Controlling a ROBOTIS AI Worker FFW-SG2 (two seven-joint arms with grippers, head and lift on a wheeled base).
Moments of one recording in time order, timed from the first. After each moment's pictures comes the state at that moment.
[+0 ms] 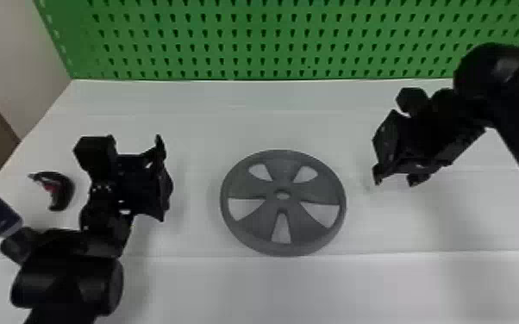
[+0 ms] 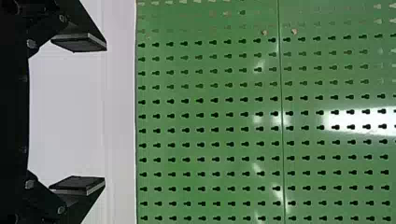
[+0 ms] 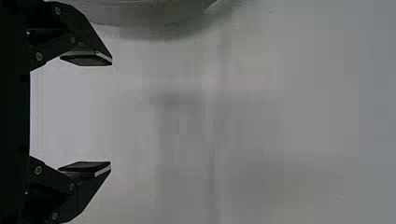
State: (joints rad) left arm -0.07 0.20 -0.10 -1.43 0.17 -0.12 0.12; right arm -0.94 -0.29 0.30 -0.88 -0.63 1.57 -0.14
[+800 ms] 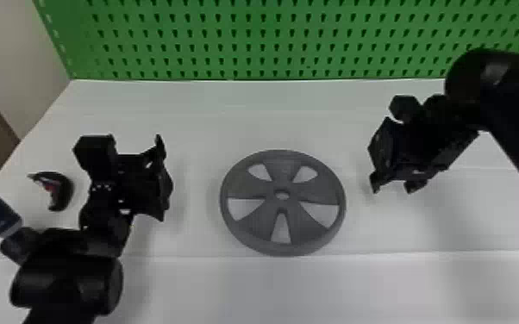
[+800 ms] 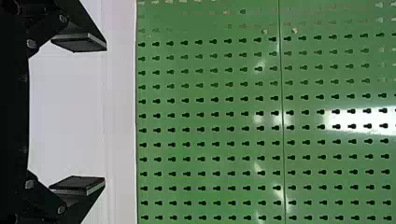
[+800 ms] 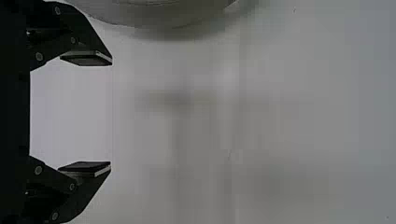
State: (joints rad) left arm -0.07 0.20 -0.10 -1.43 0.18 -0.12 0.12; right arm -0.96 -0.30 0.39 -0.84 -0.68 1.57 -0.14
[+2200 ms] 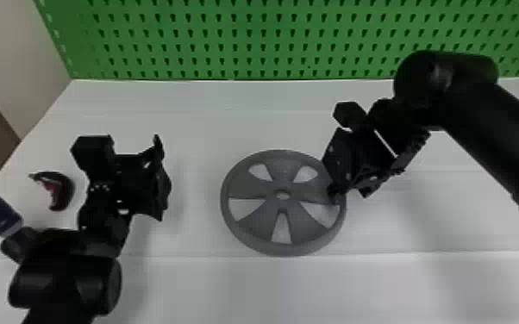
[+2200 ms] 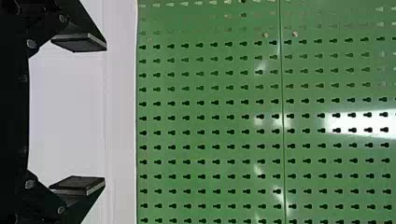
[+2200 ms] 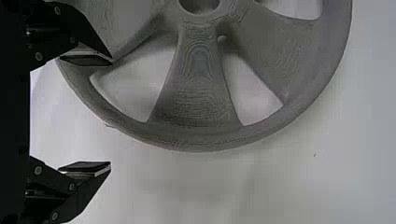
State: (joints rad) left arm -0.07 0.20 -0.10 -1.43 0.18 -0.12 0.12; right arm -0.99 -0.28 0.69 -0.94 -0.95 1.57 -0.14
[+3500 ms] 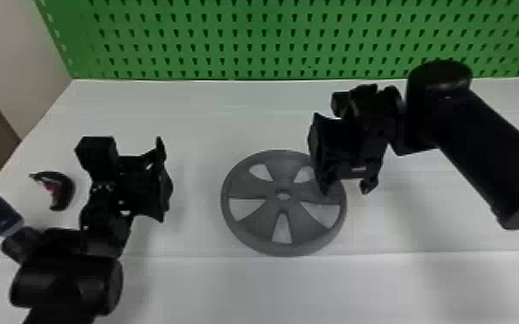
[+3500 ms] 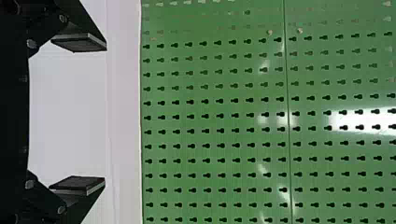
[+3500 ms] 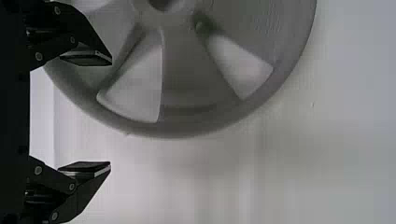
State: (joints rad) left arm -0.07 0.20 -0.10 -1.43 0.17 -0.10 0.12; right arm -0.94 -0.20 0.52 -0.78 -1.87 1.41 -1.44
